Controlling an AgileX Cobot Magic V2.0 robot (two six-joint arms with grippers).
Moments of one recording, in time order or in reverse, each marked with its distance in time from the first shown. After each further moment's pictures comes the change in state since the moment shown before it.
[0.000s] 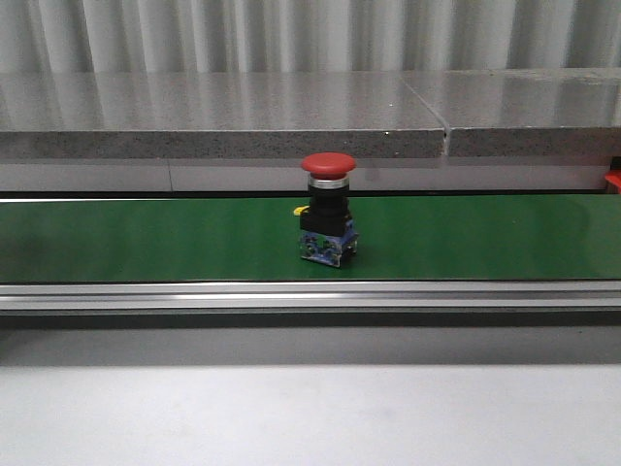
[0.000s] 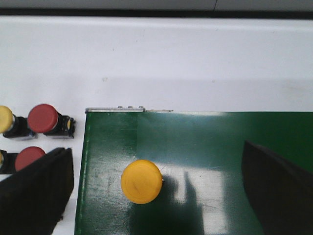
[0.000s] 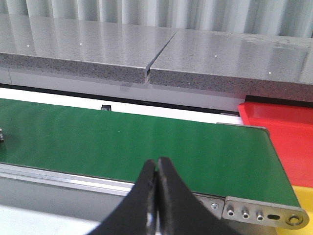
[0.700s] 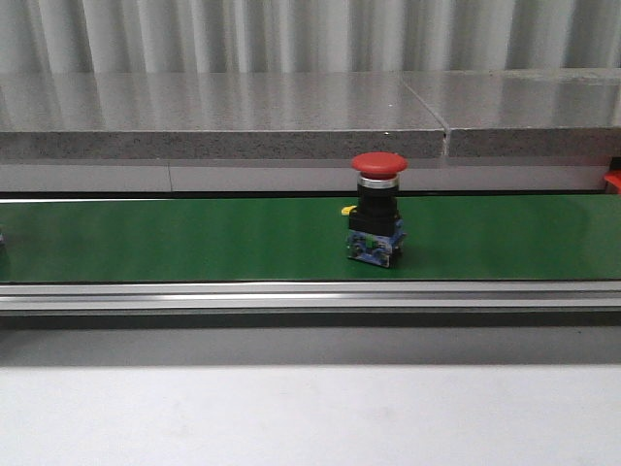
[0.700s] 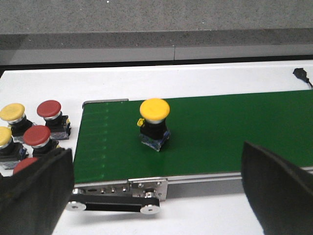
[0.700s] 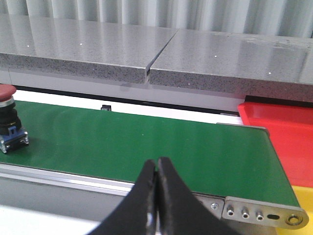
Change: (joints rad) left arm -0.069 -0.872 0.670 0.002 -0.224 0.001; right arm 0.000 0.000 0.000 0.000 0.000 0.000
